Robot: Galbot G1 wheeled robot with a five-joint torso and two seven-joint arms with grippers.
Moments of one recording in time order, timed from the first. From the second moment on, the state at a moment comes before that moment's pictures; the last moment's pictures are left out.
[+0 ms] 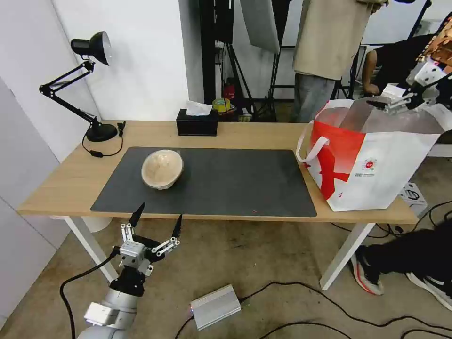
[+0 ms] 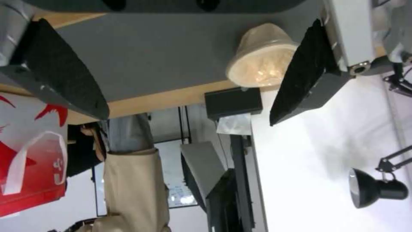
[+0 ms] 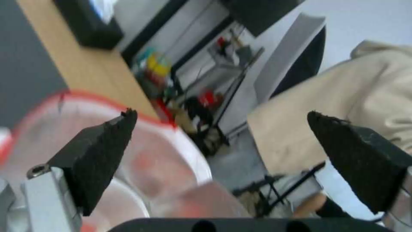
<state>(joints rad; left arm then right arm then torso) 1.69 -1.58 -0.69 -2.20 -0.07 -0.32 0.40 -0.14 0.27 -0.05 1.59 0.56 -0.14 -0.53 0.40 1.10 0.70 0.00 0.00</state>
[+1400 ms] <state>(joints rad) 1.71 -1.59 -0.73 -2.25 -0.06 -0.31 0.35 -1.05 0.69 0.68 1.95 0.60 -0.04 -0.31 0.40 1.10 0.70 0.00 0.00</state>
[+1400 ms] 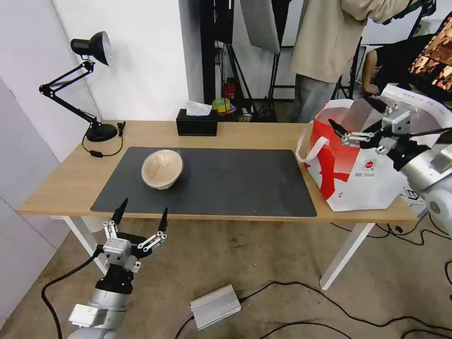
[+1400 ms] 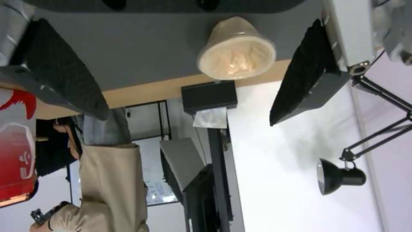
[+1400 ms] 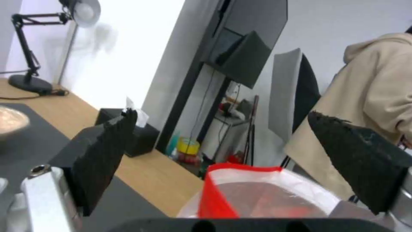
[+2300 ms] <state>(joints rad) 1.72 -1.59 -0.72 -2.26 -0.06 -0.31 0.34 -1.40 0.97 0.80 2.13 0.51 0.12 -0.33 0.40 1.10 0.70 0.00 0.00</state>
